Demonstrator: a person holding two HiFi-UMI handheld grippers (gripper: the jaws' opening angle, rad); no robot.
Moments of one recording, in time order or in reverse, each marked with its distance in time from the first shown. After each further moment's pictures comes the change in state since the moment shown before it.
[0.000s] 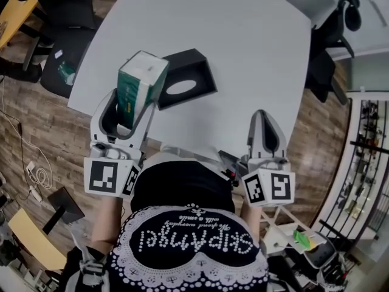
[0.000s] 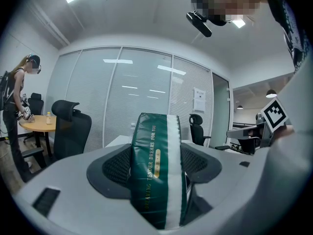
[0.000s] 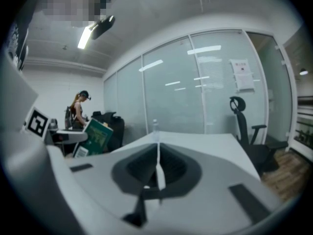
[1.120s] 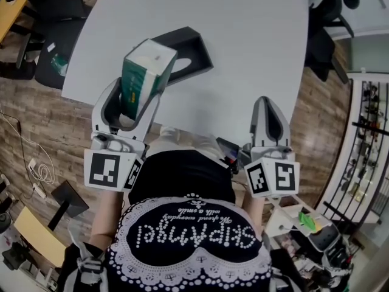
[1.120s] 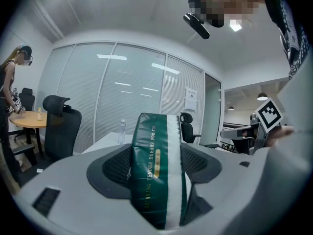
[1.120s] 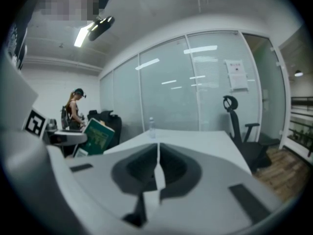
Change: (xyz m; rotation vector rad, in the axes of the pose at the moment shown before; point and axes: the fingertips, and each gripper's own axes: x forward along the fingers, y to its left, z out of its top) left arm -0.003 -0.031 -0.018 -0.007 0.031 -0.097; right arm -0.021 -0.006 -0.017 0.012 0.025 -0.049
